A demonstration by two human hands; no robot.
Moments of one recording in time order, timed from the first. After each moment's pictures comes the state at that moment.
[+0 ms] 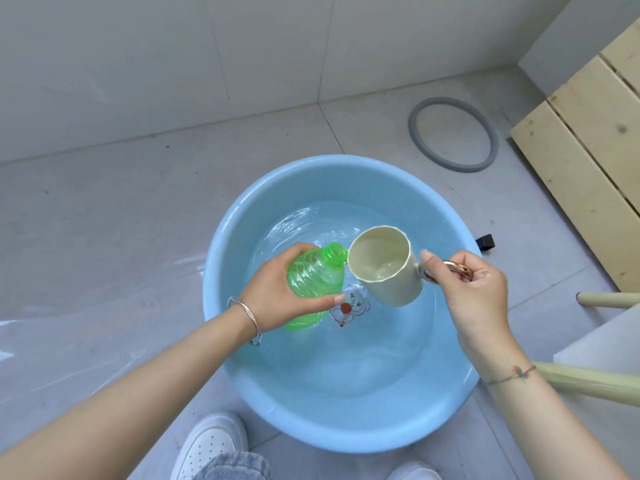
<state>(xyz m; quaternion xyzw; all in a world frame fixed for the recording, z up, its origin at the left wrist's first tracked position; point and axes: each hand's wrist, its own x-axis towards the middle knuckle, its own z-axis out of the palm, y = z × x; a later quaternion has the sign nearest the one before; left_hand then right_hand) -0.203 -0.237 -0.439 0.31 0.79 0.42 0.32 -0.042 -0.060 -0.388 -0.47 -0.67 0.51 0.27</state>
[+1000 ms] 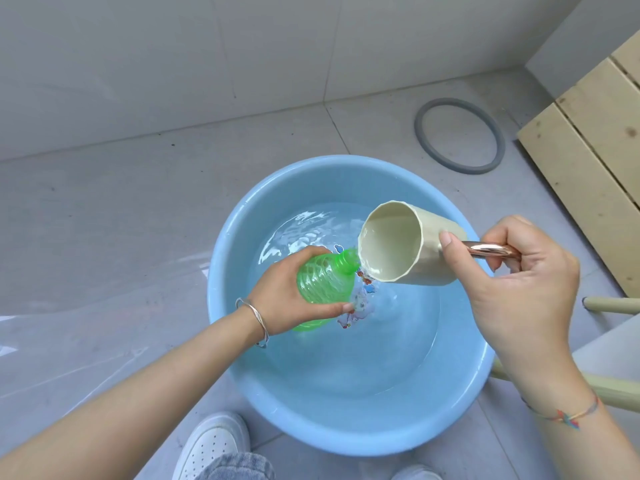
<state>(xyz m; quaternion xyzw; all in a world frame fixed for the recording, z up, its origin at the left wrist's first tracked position) -0.199 -0.236 -0.429 0.35 0.79 0.40 0.31 -0.048 -0.081 -0.321 -0.32 -0.82 0.32 0.34</state>
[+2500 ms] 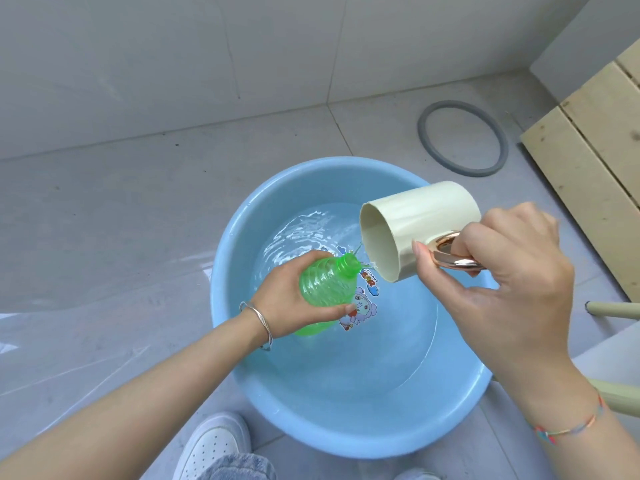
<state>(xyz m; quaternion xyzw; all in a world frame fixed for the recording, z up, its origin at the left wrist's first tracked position) -0.196 -0.237 -0.434 0.33 0.79 0.40 0.32 -0.063 -0.092 -0.306 -0.14 -0.92 0.08 0.36</state>
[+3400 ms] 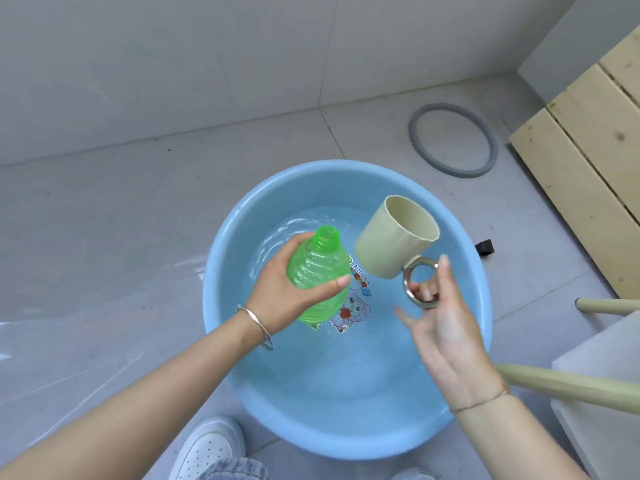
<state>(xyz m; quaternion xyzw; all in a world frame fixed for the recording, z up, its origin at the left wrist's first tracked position) -0.193 -0.228 -0.420 0.24 0.73 0.55 0.32 -0.059 -0.098 -0.385 -0.53 -0.38 0.70 0.28</state>
